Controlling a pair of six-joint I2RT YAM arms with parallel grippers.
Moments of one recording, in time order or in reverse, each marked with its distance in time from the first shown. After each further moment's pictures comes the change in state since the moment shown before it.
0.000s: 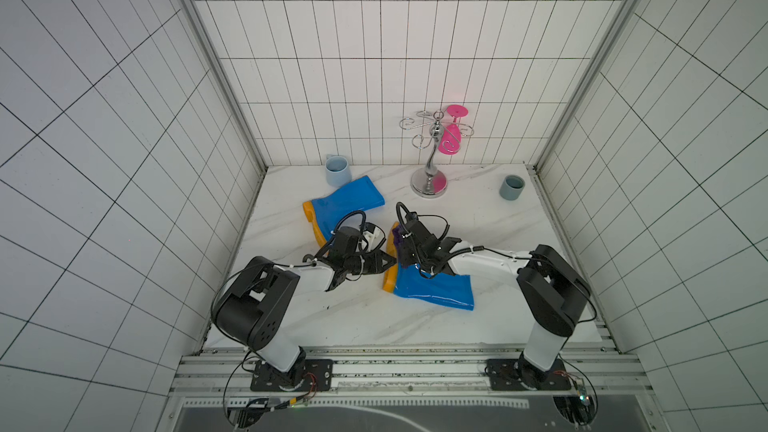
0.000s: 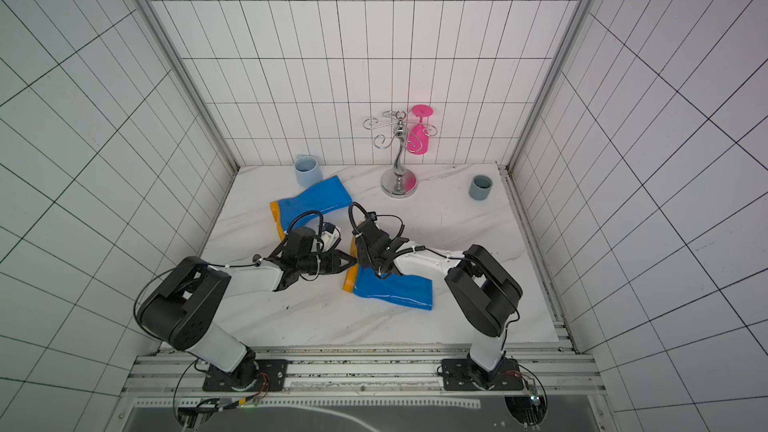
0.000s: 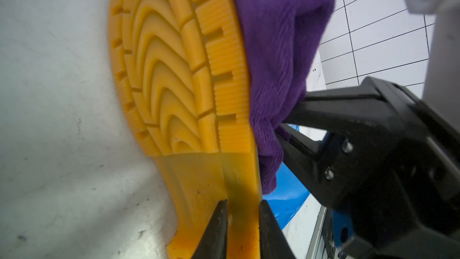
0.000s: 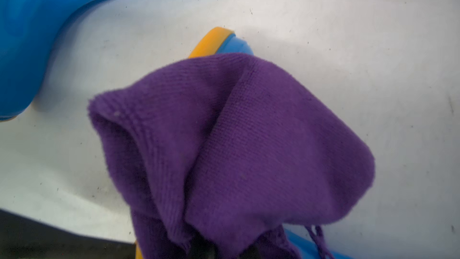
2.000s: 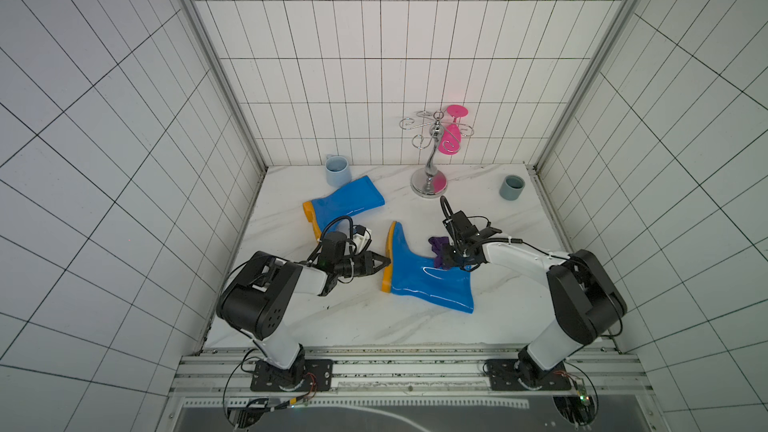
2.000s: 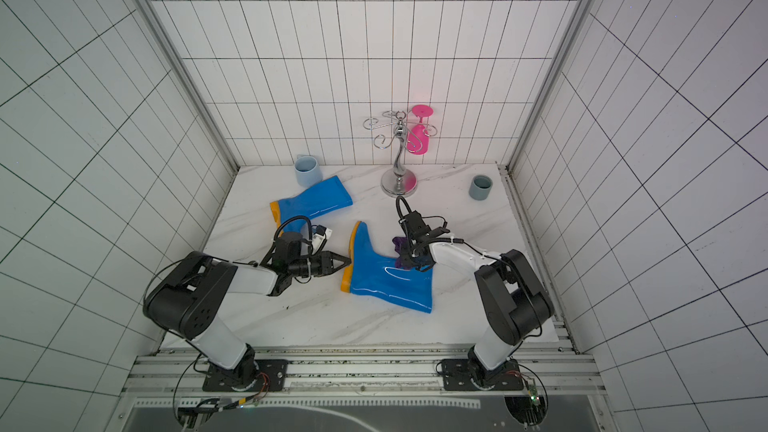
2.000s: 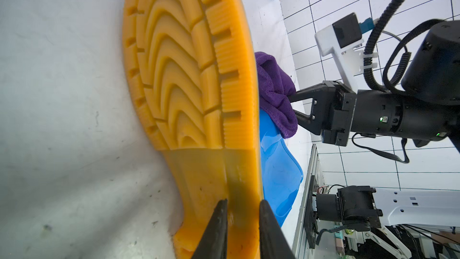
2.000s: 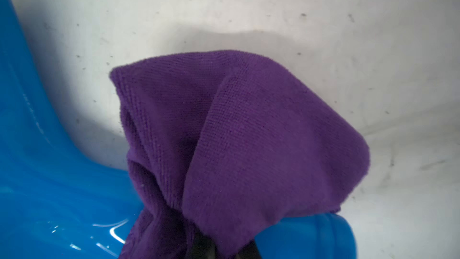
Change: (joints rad) left arm 0.116 0.064 -0.108 0.266 0.177 -0.056; right arm -0.316 -0.181 -0.165 -0.320 -0.169 -0.101
